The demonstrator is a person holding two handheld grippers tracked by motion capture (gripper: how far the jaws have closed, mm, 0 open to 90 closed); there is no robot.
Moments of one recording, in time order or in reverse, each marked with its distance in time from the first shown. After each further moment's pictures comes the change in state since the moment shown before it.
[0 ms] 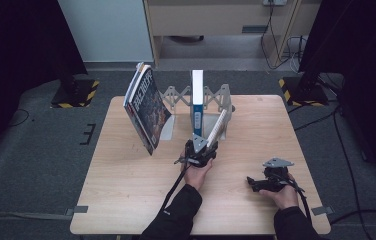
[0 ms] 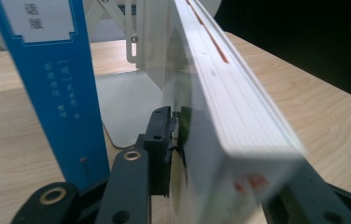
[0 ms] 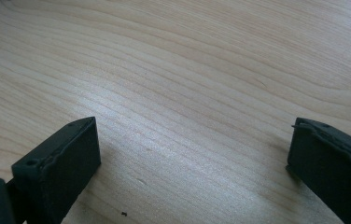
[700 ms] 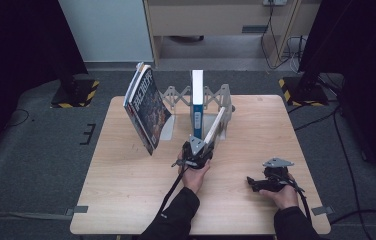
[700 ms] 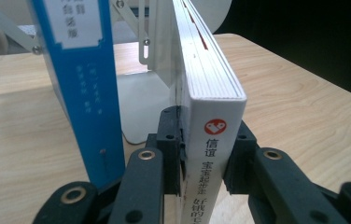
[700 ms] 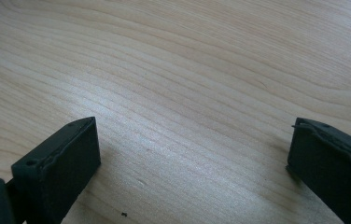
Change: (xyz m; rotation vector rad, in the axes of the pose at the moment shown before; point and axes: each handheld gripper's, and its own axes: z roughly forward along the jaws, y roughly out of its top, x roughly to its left) left arm -0.001 0.004 -0.008 -0.007 0.047 -0.001; right arm 0.000 0.000 0.000 -0.001 -0.001 -0.001
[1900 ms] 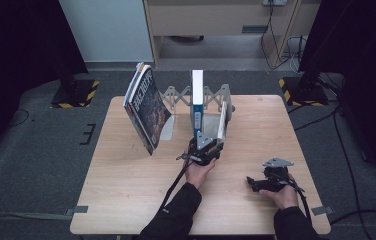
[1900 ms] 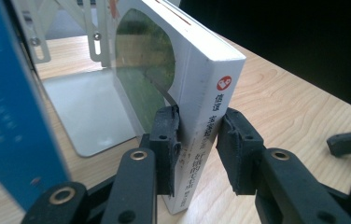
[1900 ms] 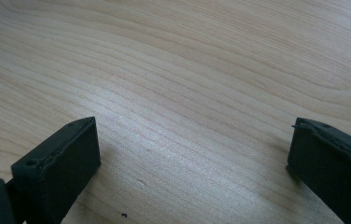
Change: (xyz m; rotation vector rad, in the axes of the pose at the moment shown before) left arm -0.005 0.009 0.019 0.060 -0.164 0.019; right arm 0.000 0.000 0.000 0.000 -0.002 0.000
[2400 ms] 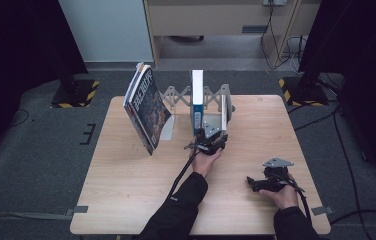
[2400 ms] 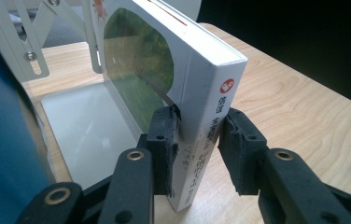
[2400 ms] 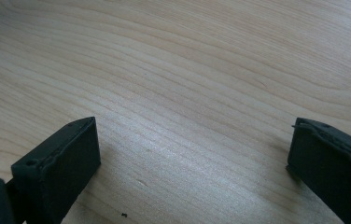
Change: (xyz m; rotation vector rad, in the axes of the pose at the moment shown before) left arm 0.005 0.019 0.032 0.028 0.044 0.009; right arm 0.000 0.000 0.000 0.000 0.000 0.000
